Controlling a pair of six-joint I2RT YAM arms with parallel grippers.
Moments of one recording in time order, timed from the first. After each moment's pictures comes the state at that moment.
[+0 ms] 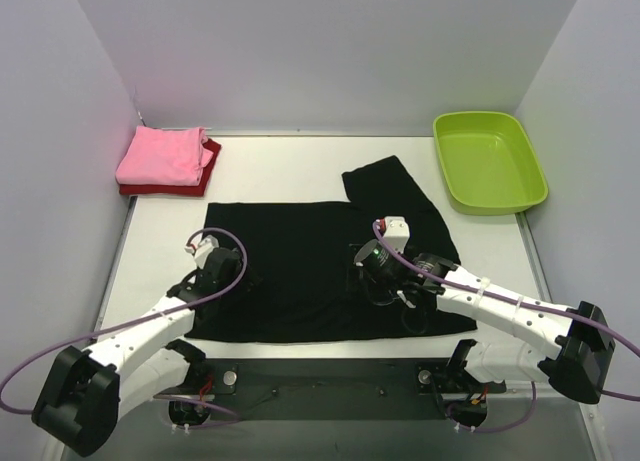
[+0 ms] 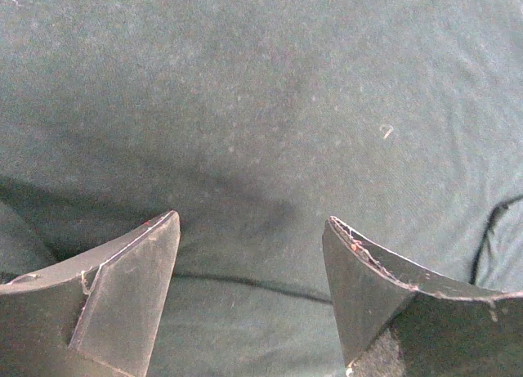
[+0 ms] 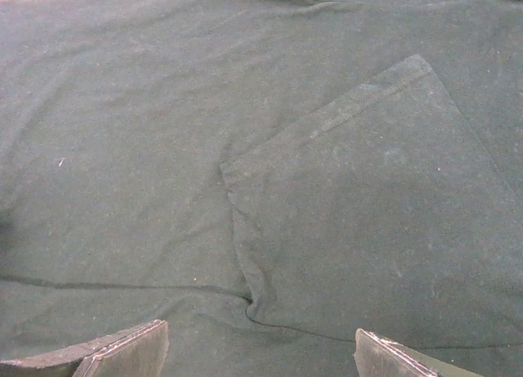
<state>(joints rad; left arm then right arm) -0.49 1.00 0.38 -0.28 -0.23 -1.04 0.98 1.17 0.84 -0.69 0.47 0.83</state>
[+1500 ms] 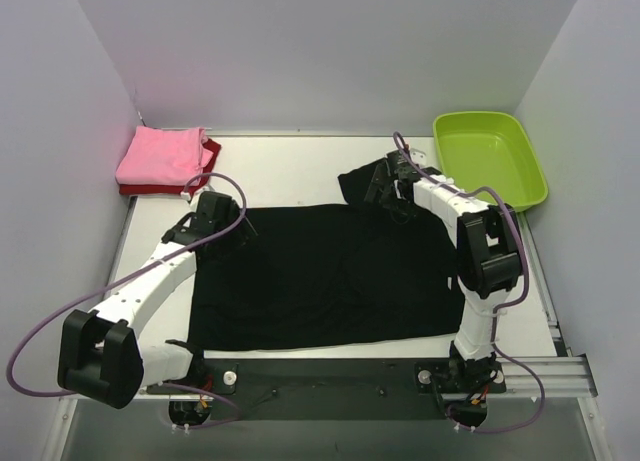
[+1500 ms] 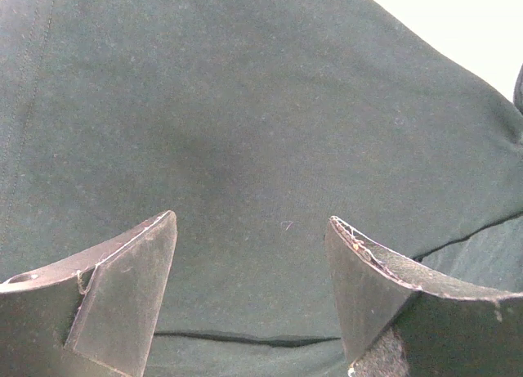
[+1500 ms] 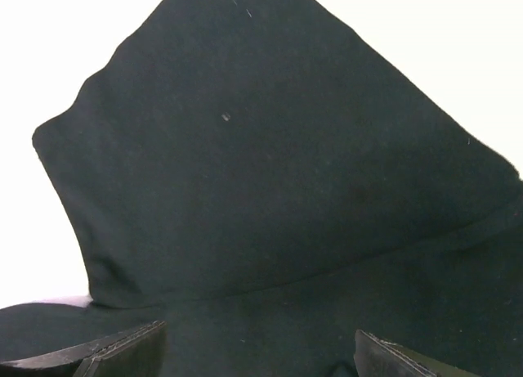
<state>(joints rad) -0.33 1.24 0.85 -0.50 -0.17 -0.85 0.31 1.93 1.37 -0.47 0.18 0.60</state>
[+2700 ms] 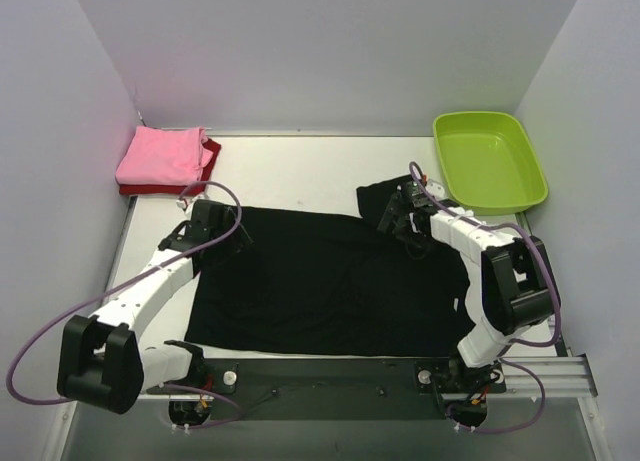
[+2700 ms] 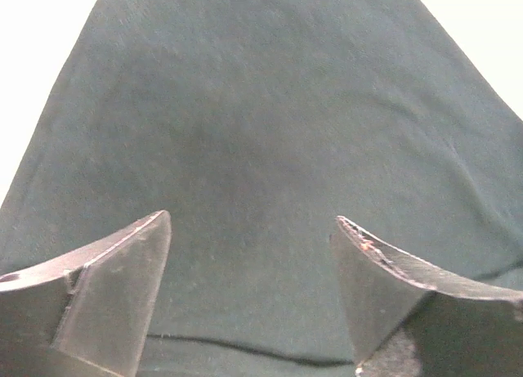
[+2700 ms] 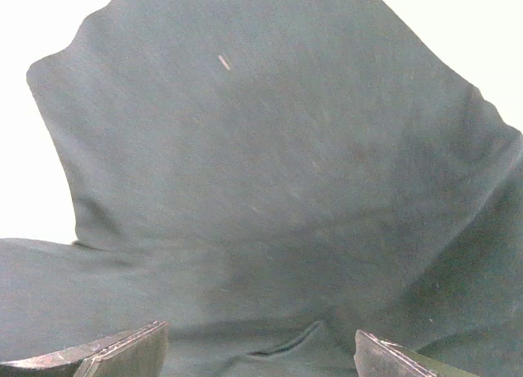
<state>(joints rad) -0.29 1.19 0.75 -0.46 -0.15 -0.81 0.32 1.63 0.95 -0.41 0.19 0.68</state>
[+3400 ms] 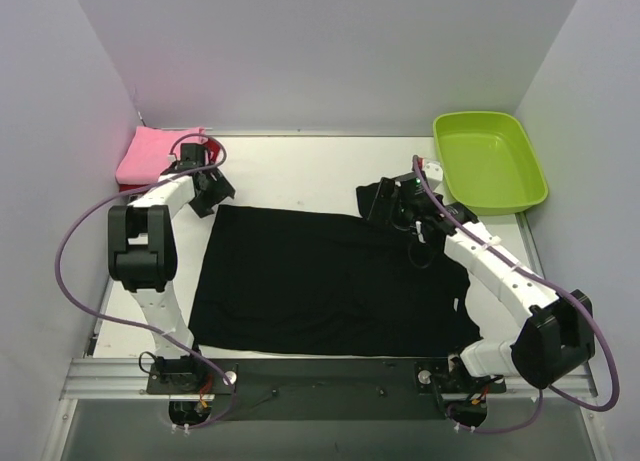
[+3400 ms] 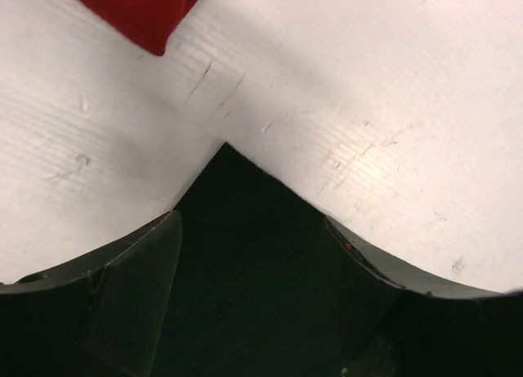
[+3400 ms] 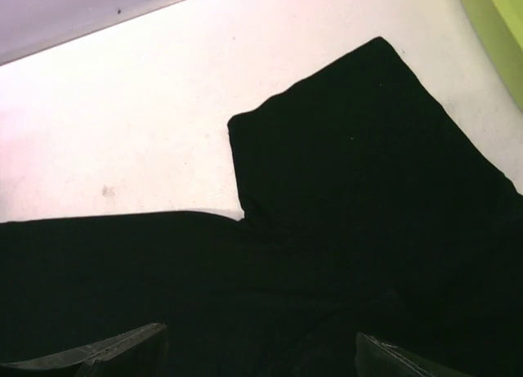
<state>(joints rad) -0.01 1.91 1.36 -0.44 -0.04 -0.69 0.47 1.33 1.05 -0.50 0.26 0.62</state>
